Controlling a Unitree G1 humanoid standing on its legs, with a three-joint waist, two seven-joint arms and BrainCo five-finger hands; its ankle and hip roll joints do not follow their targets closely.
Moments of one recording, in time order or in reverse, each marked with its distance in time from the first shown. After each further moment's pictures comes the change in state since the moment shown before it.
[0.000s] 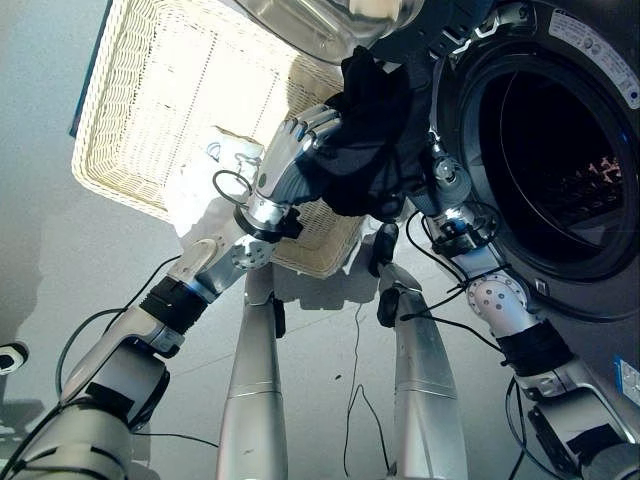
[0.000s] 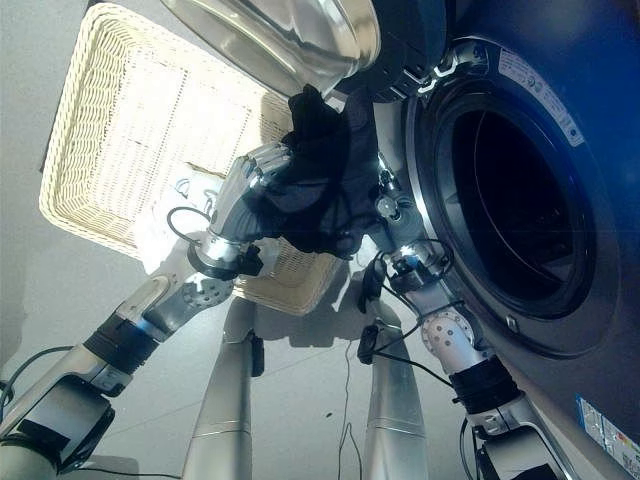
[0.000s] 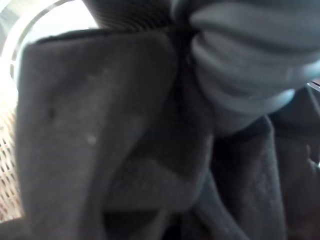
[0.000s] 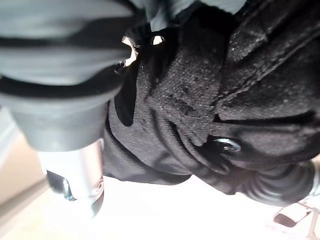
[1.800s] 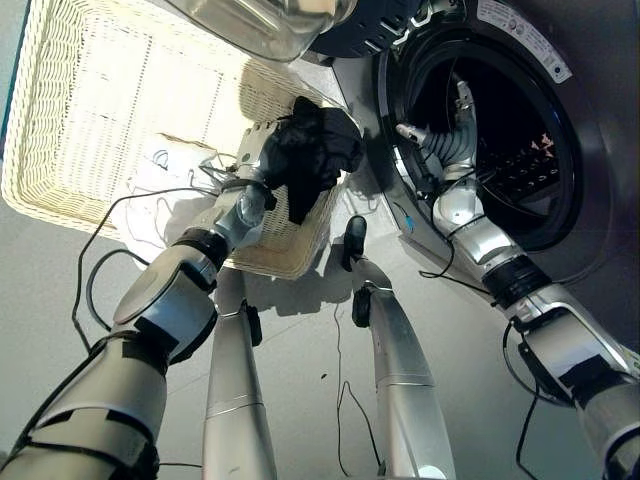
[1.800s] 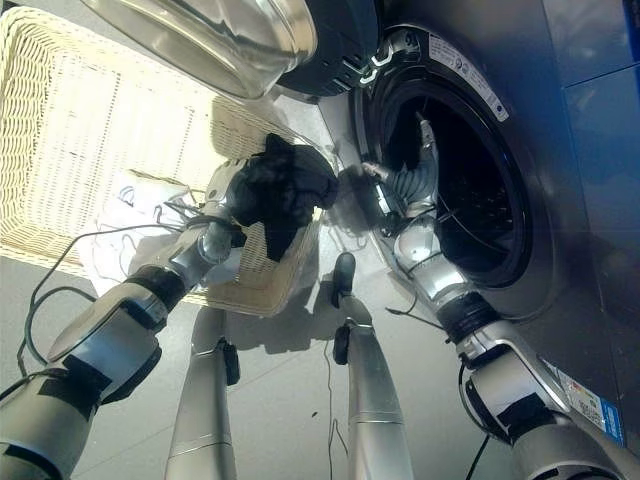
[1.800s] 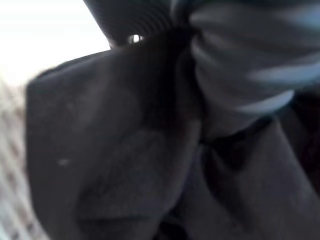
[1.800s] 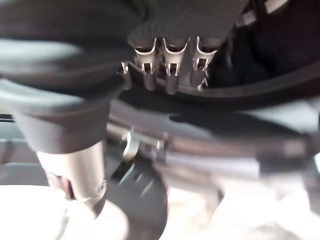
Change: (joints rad) left arm -0.266 -0.125 -0.111 0.827 -0.417 0.130 -0.134; right arm -0.256 0.009 0.168 0.464 -0.806 -0.212 -0.883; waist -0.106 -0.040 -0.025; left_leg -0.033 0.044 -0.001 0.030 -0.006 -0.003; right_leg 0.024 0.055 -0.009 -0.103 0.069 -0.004
